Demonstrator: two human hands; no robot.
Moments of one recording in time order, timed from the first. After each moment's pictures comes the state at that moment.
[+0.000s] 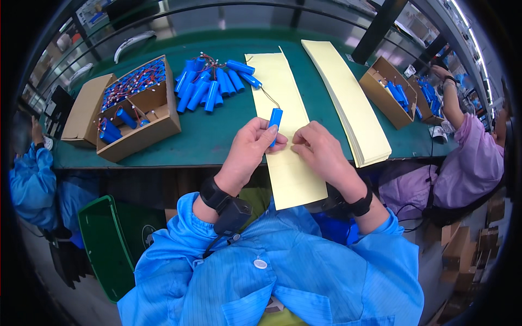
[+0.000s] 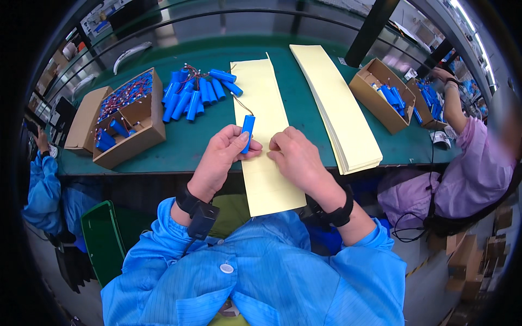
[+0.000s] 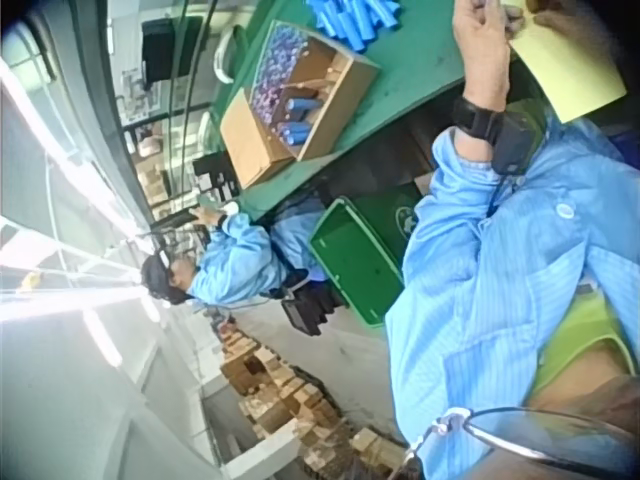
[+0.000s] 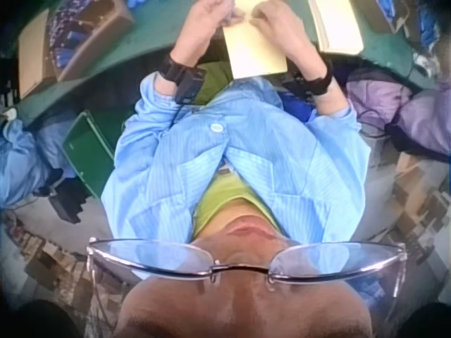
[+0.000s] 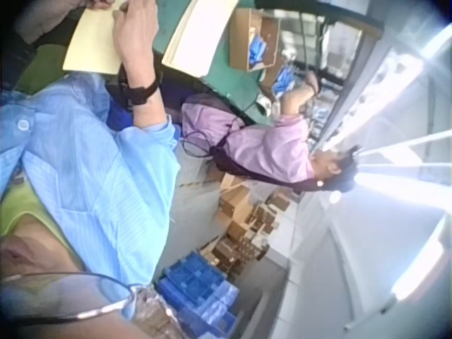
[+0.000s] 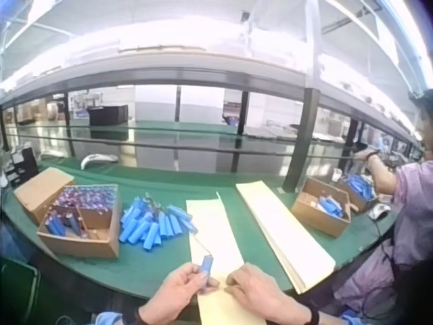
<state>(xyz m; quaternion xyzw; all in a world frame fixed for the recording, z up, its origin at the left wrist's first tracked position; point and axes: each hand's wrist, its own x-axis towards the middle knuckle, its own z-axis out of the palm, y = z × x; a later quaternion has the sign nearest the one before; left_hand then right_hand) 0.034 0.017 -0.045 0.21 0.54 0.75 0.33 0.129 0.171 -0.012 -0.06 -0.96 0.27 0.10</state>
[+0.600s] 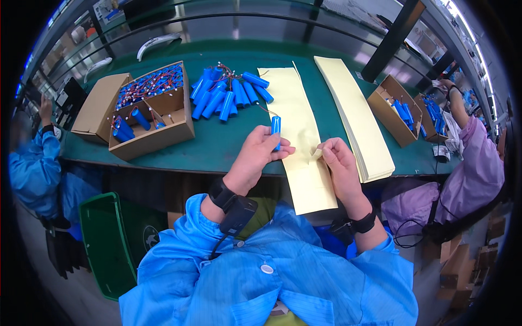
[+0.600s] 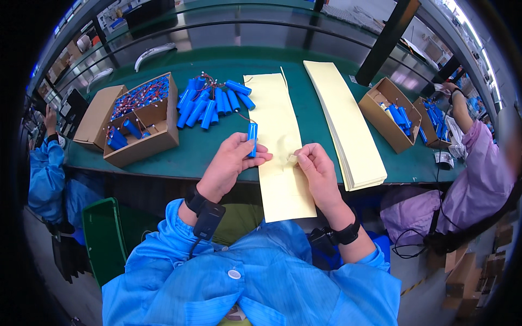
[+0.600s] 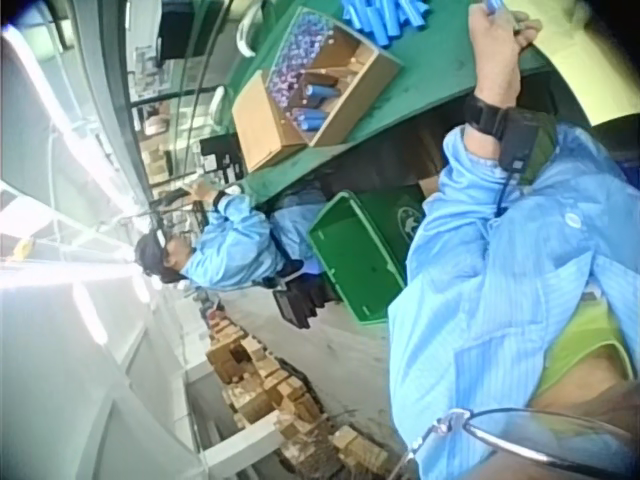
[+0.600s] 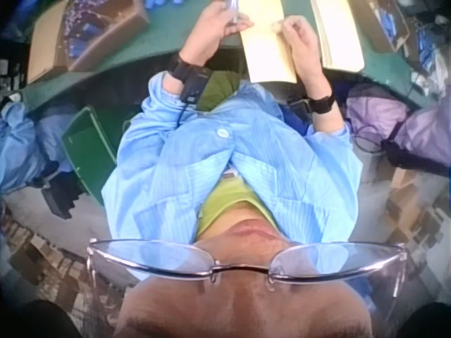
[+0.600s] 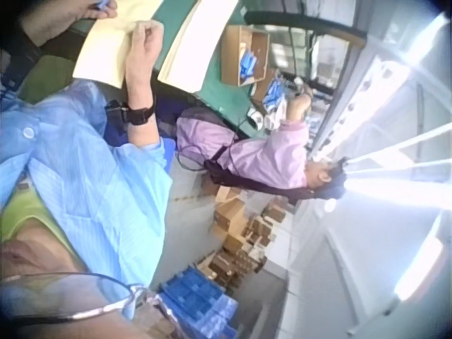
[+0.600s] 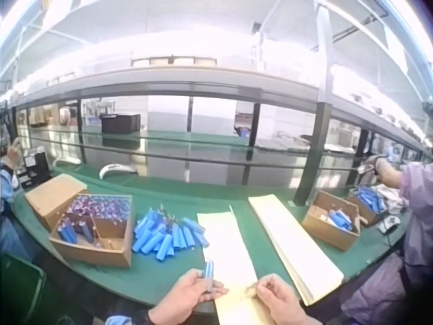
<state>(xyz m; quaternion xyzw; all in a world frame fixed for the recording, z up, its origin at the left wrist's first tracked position) 0.026 0.017 -0.036 0.13 0.51 0.77 0.35 0.141 0.183 -0.036 -0.05 -0.69 0.70 0.17</state>
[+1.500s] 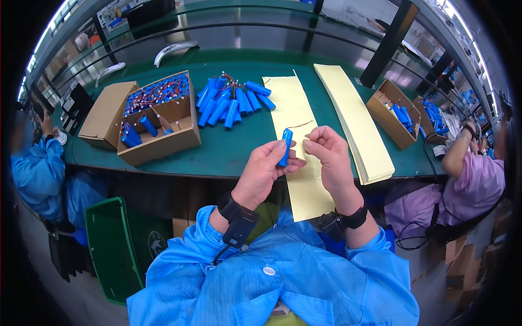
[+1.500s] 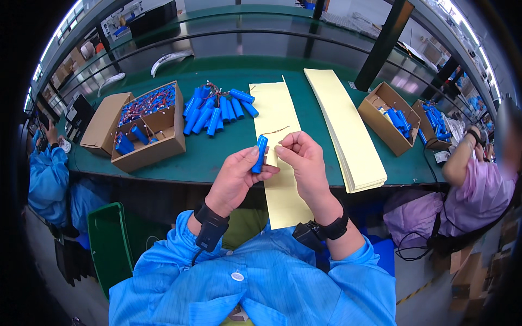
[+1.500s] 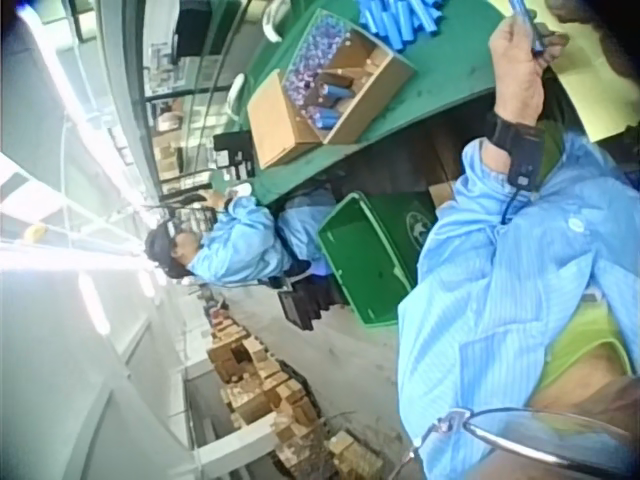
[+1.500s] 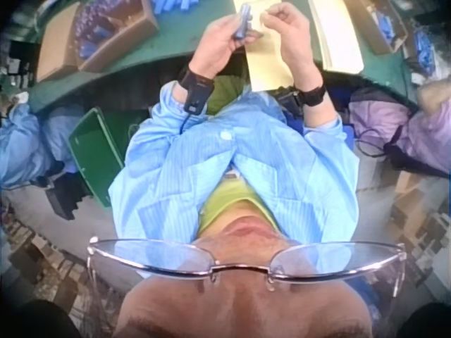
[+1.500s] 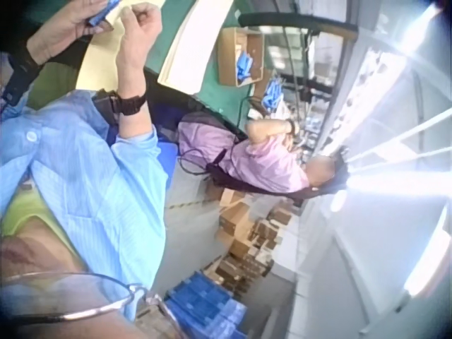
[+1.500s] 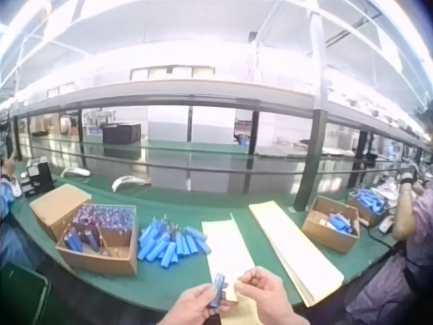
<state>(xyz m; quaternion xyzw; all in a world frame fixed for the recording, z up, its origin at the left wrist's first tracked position) 0.047 0.011 -0.031 0.16 0.40 0.82 0.38 0.111 0.156 0.000 -0.07 -0.64 0.75 0.19</state>
